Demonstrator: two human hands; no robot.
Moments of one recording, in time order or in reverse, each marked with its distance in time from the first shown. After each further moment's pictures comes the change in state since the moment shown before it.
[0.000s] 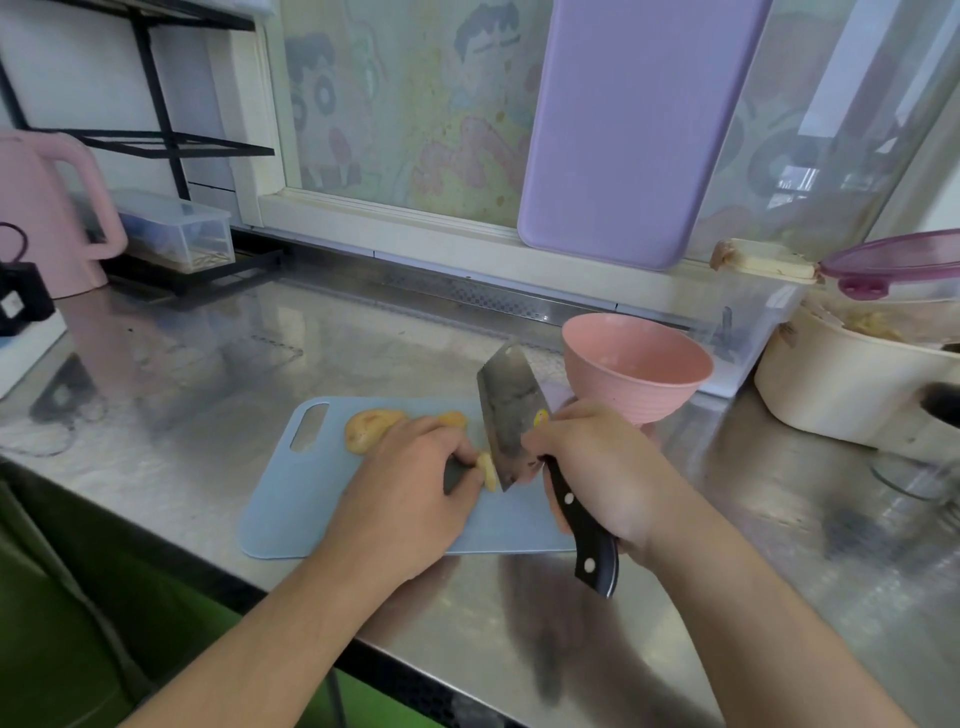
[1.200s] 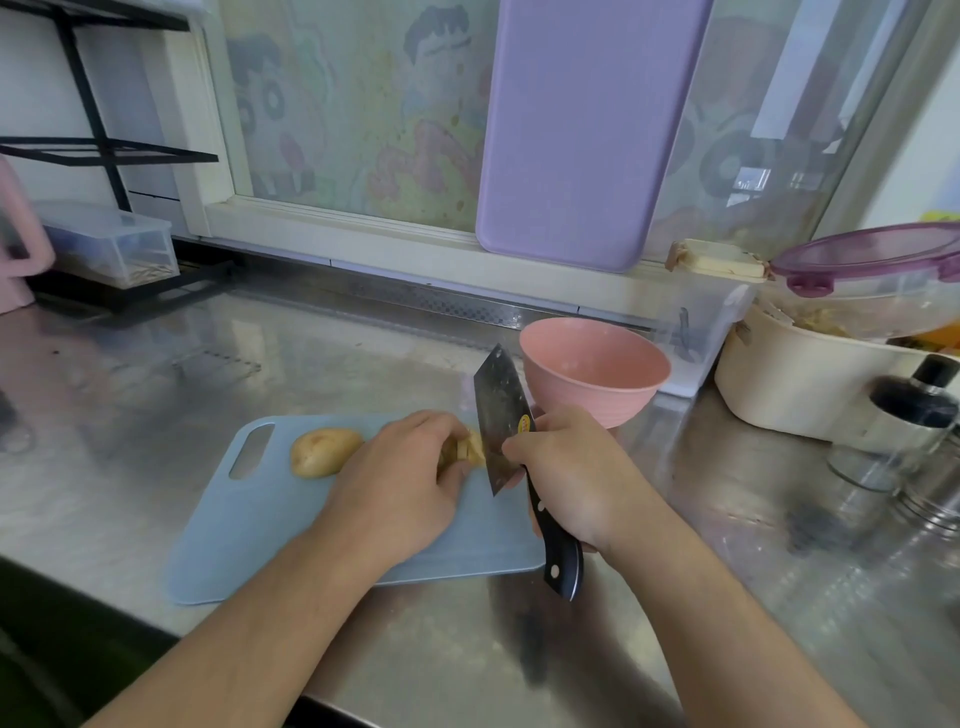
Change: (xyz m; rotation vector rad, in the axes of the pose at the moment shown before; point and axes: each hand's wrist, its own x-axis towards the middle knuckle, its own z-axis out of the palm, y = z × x) left_hand 0.038 0.014 0.022 0.121 -0.081 0.055; right_hand 0.034 0.031 -0.015 -0.045 0.118 -0.021
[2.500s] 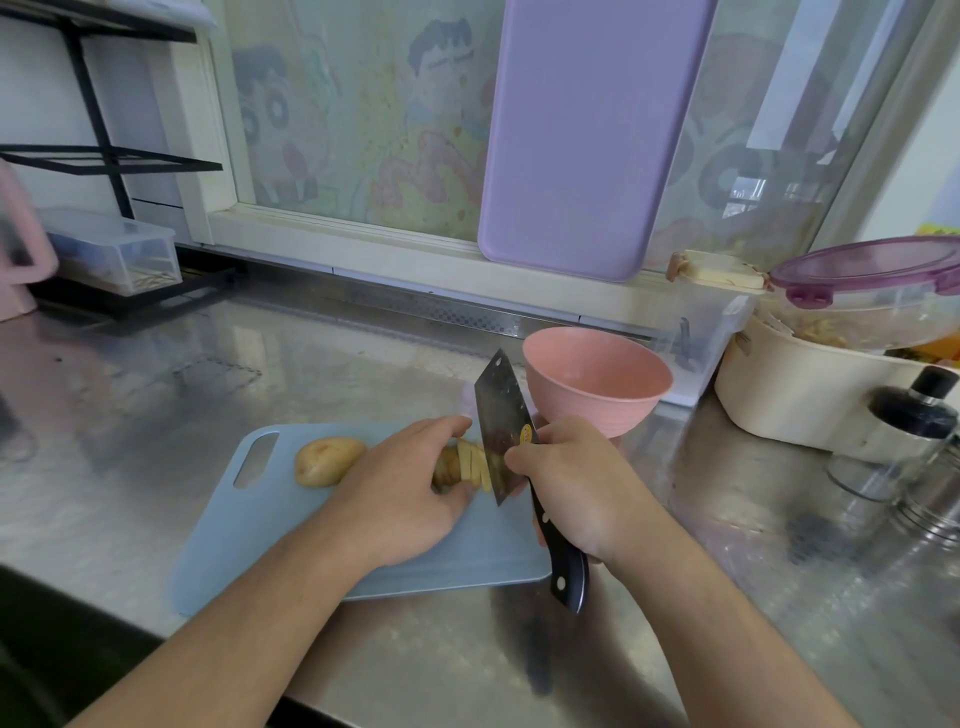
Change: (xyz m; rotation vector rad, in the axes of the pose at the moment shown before) left_hand 0.001 -0.003 -0.013 -0.151 -0.178 -0.032; right_hand -0.007 -0.004 -0.002 -0.050 -0.018 -0.013
